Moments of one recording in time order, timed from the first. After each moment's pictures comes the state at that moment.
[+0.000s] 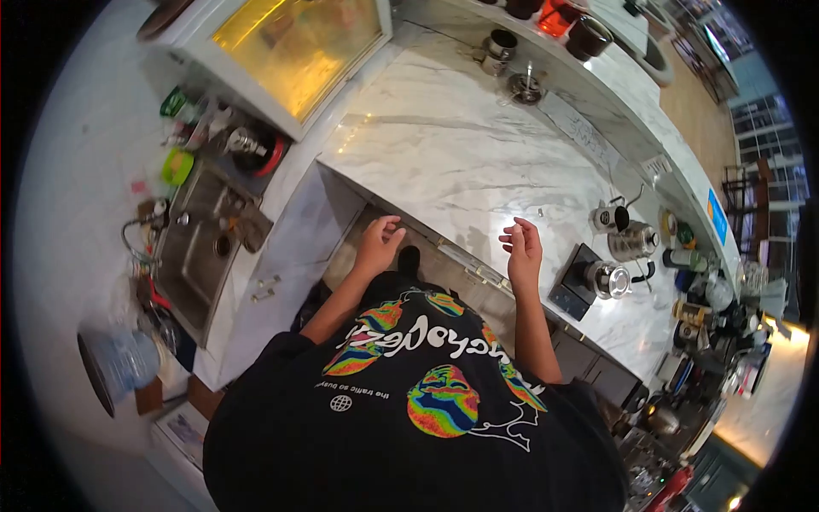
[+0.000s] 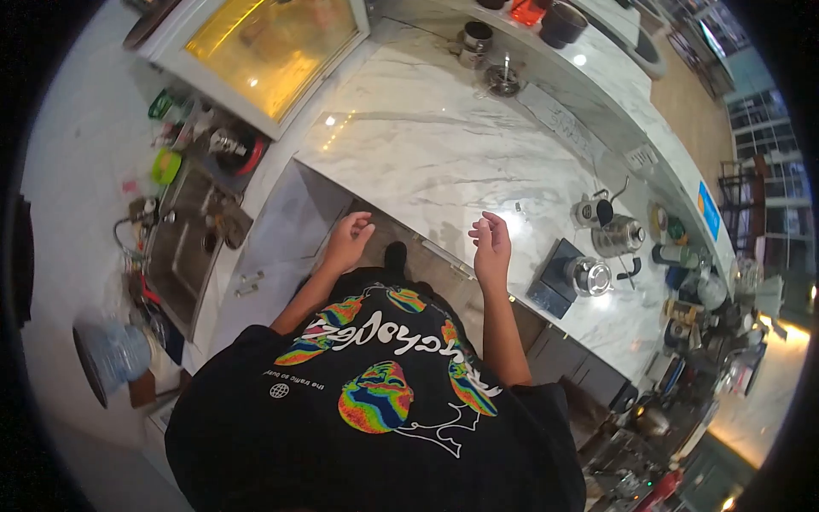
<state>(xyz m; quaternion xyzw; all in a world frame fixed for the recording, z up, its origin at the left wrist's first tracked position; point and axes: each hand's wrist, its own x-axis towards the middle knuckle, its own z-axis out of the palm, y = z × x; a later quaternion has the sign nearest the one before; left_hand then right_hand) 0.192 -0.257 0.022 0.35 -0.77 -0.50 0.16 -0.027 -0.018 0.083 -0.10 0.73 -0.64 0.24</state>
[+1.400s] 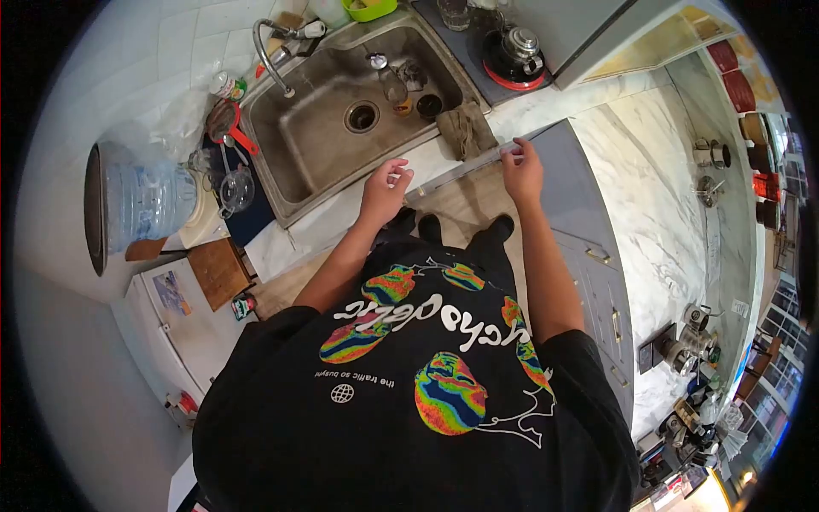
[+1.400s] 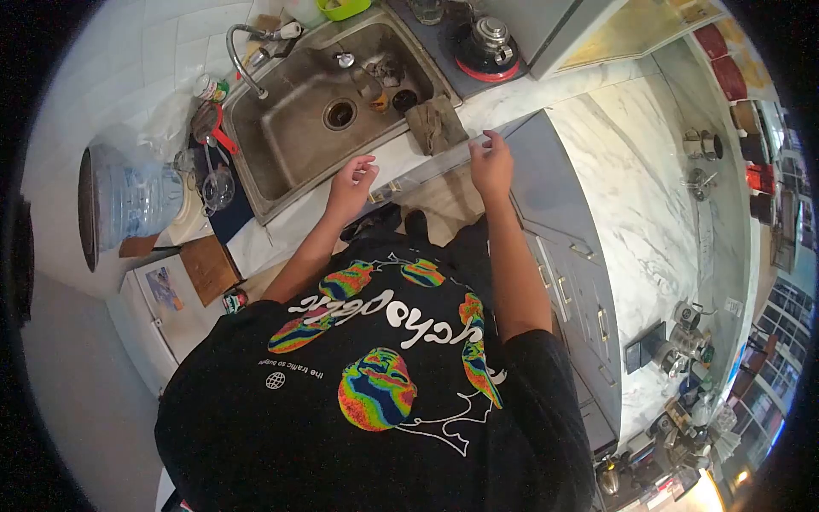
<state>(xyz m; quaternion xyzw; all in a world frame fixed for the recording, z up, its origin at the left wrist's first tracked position) 0.586 -0.431 0.030 0.57 -0.61 -0.47 0.29 0.288 -0.396 0.013 -0.41 0.78 -0.39 0.25</state>
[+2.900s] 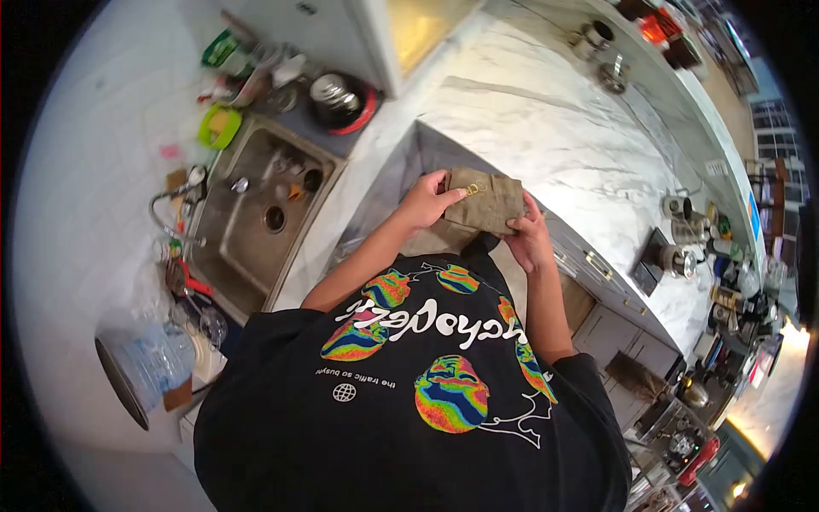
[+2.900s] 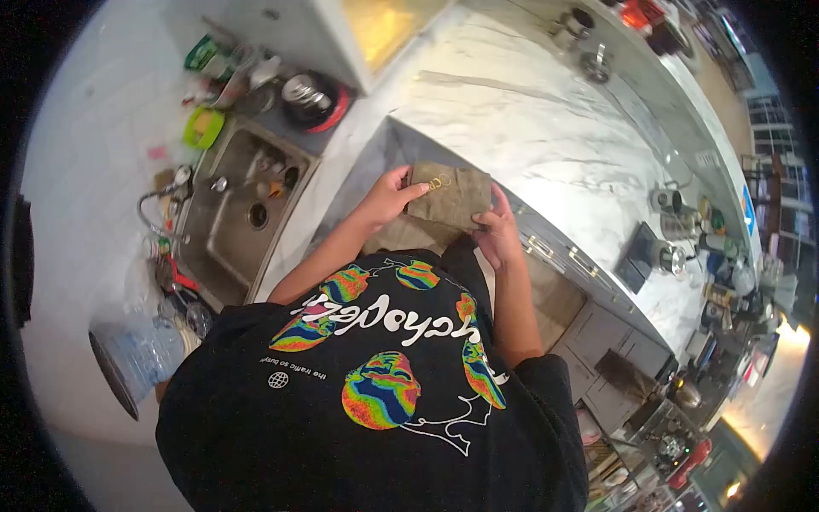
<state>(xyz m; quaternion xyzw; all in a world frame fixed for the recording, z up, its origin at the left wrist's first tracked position) 0.283 -0.401 0.072 0.26 -0.58 -0.77 0.04 0.153 -0.184 0.090 0.04 0.47 -0.73 0.49</state>
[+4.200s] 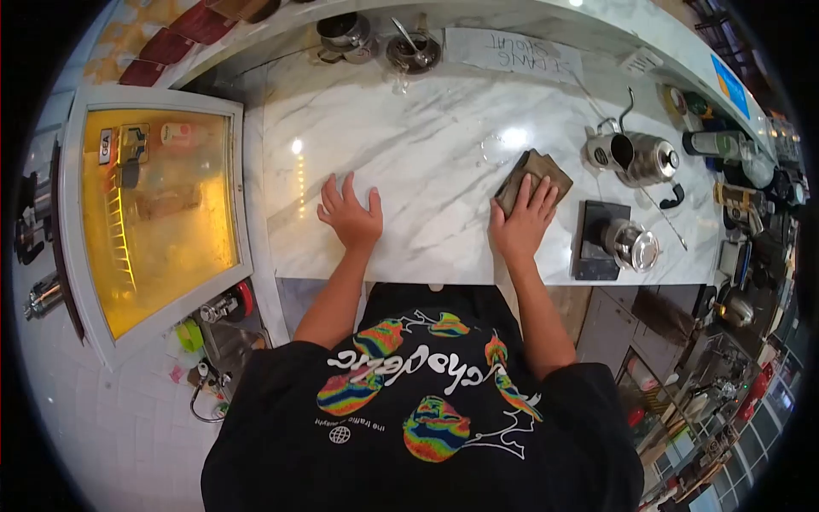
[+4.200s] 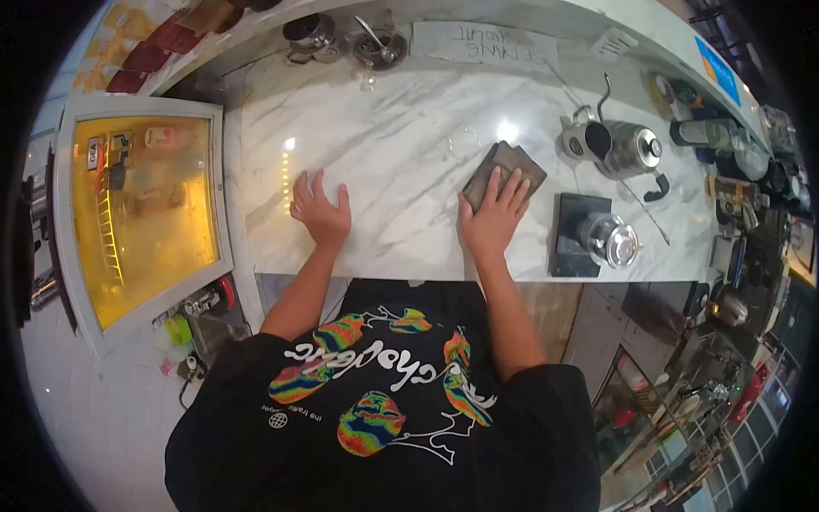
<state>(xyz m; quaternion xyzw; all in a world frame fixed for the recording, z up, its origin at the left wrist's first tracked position) -0.030 -0.351 -0.015 0.23 -0.96 -0.07 0.16 -0.102 -0.044 -0.007 -0.03 0.99 -0.14 -0.03</state>
